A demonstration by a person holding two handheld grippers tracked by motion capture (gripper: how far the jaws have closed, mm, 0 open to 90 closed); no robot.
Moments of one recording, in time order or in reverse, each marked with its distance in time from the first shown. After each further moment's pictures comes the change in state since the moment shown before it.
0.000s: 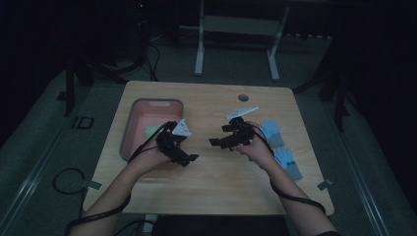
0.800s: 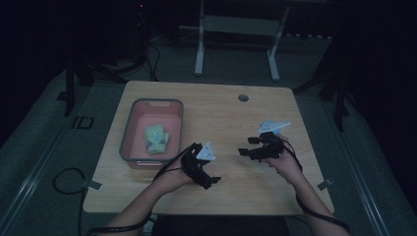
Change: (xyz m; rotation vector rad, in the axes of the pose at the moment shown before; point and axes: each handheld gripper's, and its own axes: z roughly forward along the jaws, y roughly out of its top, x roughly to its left) left arm -0.066 -0.004 0.058 -0.046 -0.121 0.070; right arm -0.036 -0.076 -0.056 -0.009 -0.076 0.019
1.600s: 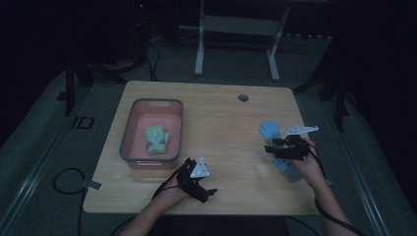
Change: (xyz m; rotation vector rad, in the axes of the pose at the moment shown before) left arm -0.021 -0.049 0.019 -0.071 0.057 -0.058; right arm -0.053 -0.045 -0.045 -0.030 -0.158 0.051
